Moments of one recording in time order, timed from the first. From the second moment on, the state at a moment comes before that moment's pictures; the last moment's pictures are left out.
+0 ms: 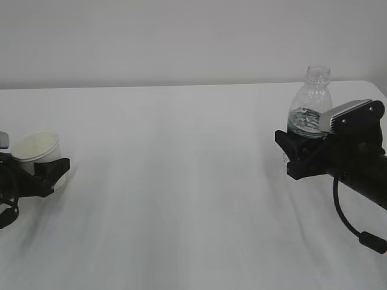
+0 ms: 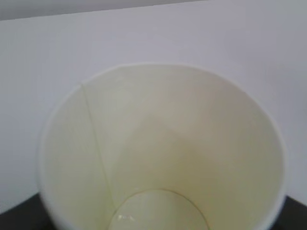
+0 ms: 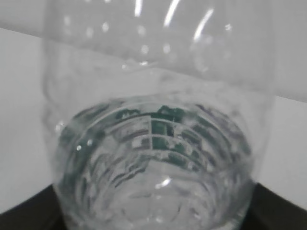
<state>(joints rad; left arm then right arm) 0.12 2.06 -0.51 0.51 -1.15 -0.15 0.12 1.90 -0.51 -0.32 -1.11 -0.02</state>
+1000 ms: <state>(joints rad) 0.11 1.96 -0.50 0.91 -1.15 -0.25 0.12 1.90 -0.51 -0.45 -1.11 -0.02</state>
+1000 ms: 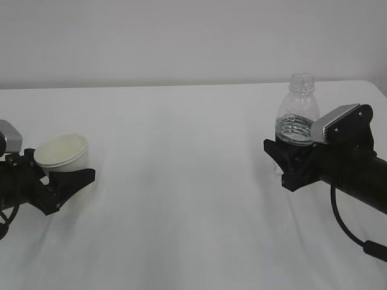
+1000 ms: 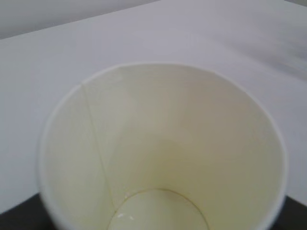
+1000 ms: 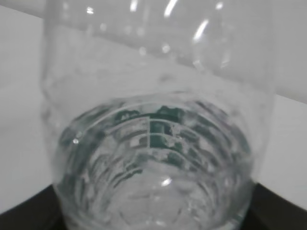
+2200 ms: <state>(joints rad) -0.29 1.96 -0.50 0.92 -1.15 -0.25 0.12 1.90 -0.51 -0.54 -1.11 -0.01</state>
